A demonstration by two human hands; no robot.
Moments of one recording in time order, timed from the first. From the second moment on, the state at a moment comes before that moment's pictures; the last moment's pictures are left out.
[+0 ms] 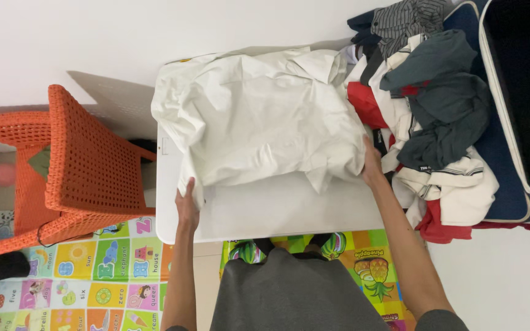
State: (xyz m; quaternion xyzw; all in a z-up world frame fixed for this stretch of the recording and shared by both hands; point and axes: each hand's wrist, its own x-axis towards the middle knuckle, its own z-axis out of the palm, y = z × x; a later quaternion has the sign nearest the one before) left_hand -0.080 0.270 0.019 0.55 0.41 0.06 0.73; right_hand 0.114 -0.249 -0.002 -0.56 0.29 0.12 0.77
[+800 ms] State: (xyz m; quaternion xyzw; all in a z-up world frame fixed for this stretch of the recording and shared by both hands) left_hand -0.157 0.367 -0.049 0.61 0.47 0.19 0.60; right_hand 0.005 -0.259 -0.025 -0.80 0.17 0.12 0.57
